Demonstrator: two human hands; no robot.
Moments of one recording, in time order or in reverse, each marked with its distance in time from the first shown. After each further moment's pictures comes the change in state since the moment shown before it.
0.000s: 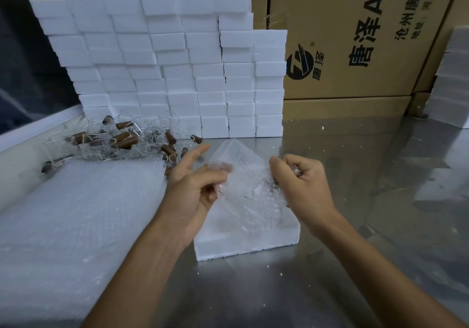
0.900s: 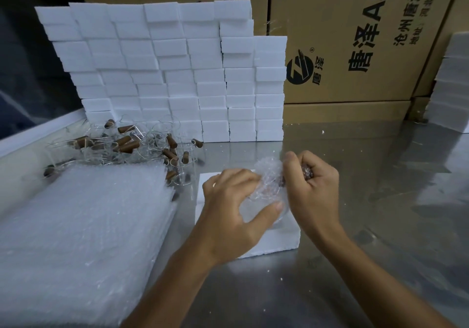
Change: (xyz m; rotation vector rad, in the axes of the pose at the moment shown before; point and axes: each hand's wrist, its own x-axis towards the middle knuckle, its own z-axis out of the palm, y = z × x) left_hand -0.022 -0.025 0.023 1.070 -0.249 0.740; right_hand -0.004 -0.006 0.004 -0.117 0.290 -0.209
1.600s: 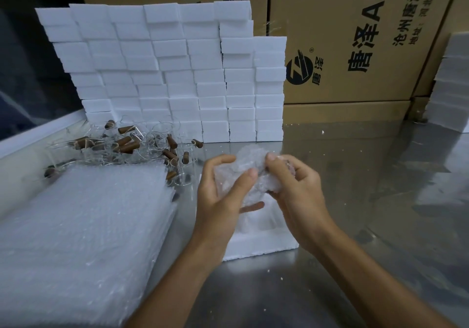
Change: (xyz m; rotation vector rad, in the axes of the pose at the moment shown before) left_hand 0.005 -0.006 0.010 -0.882 0.298 -0.485; right_hand -0.004 -0.002 0.007 0.515 -0.215 0.440
